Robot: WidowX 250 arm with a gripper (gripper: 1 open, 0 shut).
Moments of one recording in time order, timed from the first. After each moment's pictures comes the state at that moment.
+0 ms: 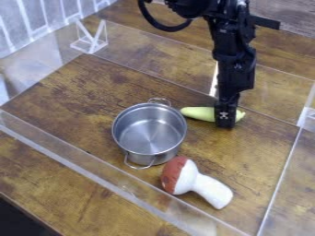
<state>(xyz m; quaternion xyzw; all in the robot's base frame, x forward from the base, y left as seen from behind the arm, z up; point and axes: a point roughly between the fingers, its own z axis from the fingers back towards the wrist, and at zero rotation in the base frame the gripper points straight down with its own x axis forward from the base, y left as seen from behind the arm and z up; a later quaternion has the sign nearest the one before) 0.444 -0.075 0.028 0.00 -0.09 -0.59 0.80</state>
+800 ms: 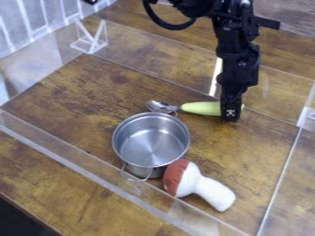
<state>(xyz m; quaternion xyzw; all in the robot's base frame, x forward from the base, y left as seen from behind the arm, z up) 0.449 -0.073 0.028 0.00 -0.09 -0.56 0.83</state>
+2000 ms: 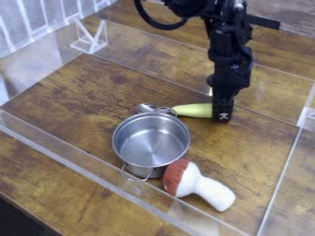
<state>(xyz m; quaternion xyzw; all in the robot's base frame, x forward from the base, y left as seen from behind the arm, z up) 0.431 -0.064 0.031 0.01 -0.06 -0.52 0.85</state>
